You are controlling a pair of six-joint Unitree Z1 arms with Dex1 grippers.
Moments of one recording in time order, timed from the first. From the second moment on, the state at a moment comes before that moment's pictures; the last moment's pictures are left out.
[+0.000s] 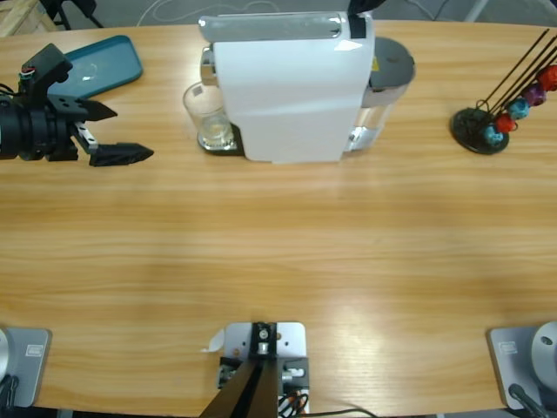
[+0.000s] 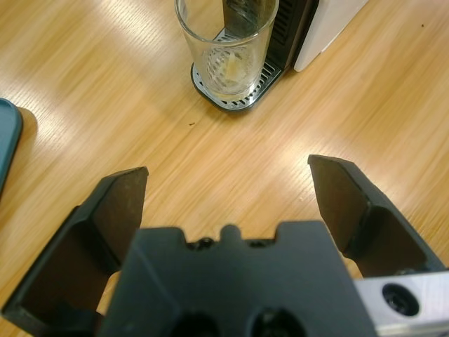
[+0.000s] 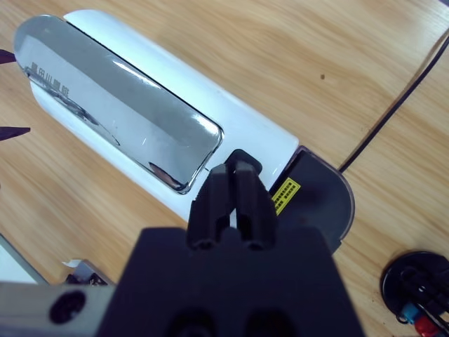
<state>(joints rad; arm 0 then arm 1) -0.60 1.42 -0.71 0.08 -0.18 0.26 0.52 1.84 -1.80 0.90 0.21 0.00</state>
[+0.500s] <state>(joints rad) -0.60 1.44 -0.72 0.08 -0.17 0.26 0.52 1.80 -1.75 0.87 0.20 0.00</state>
